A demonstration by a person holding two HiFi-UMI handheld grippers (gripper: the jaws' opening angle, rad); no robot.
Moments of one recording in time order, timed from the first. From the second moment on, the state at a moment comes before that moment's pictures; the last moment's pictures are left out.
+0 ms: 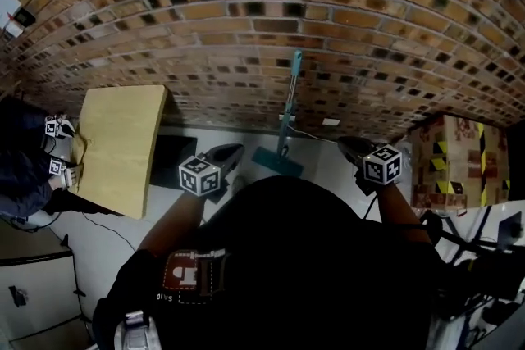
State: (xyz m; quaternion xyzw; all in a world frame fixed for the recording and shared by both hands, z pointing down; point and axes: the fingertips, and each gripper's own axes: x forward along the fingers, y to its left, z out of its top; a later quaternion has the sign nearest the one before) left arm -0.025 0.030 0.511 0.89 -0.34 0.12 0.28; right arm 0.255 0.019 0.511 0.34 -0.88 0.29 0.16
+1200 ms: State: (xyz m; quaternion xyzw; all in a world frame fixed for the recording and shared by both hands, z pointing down) left arm 0.067 -0.087 0.697 0.90 -0.12 0.34 0.25; right arm 0.246 -0.046 0.578 0.39 -0.84 0.33 0.17
